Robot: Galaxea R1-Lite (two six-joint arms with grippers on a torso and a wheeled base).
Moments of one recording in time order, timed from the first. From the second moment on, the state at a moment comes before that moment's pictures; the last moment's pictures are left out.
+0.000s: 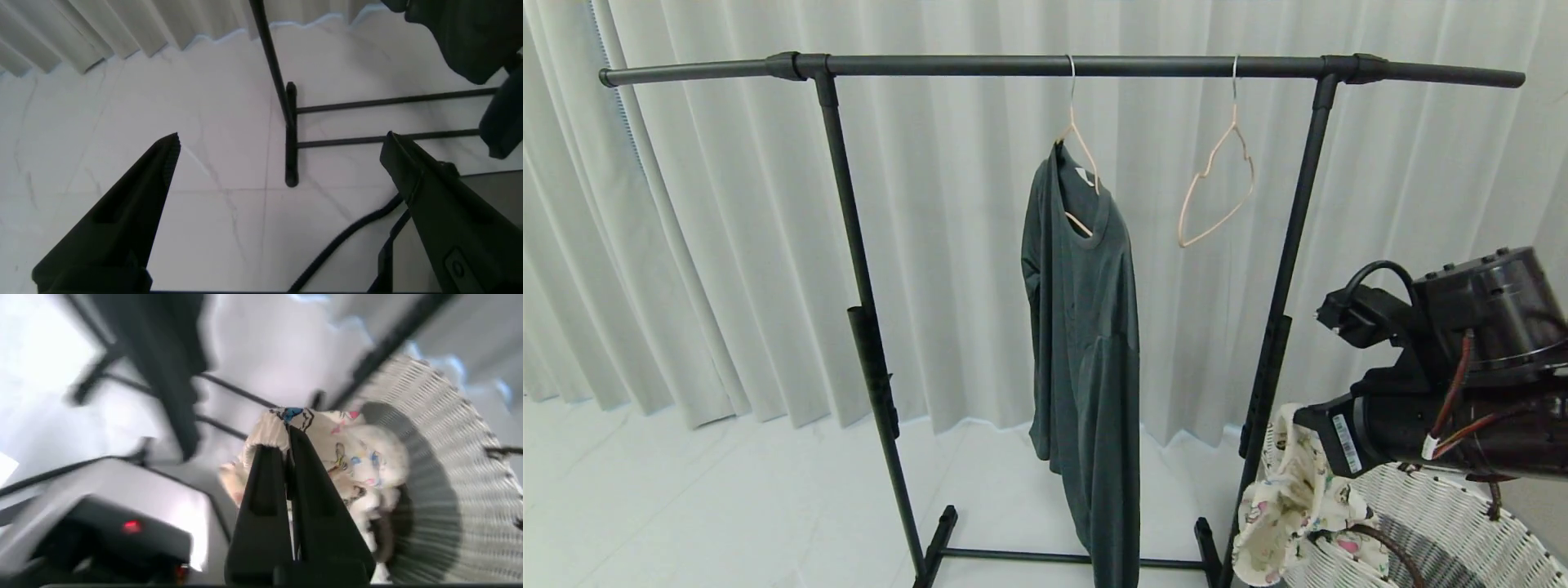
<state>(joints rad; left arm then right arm) -0.20 0.57 0.00 -0.05 0.20 0.15 0.63 1.46 -0.90 0.12 -0.13 0.13</state>
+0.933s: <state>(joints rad) -0.45 0.42 -0.05 -0.05 0.10 0.11 0.96 1.68 -1.38 0.15 -0.13 0.26</state>
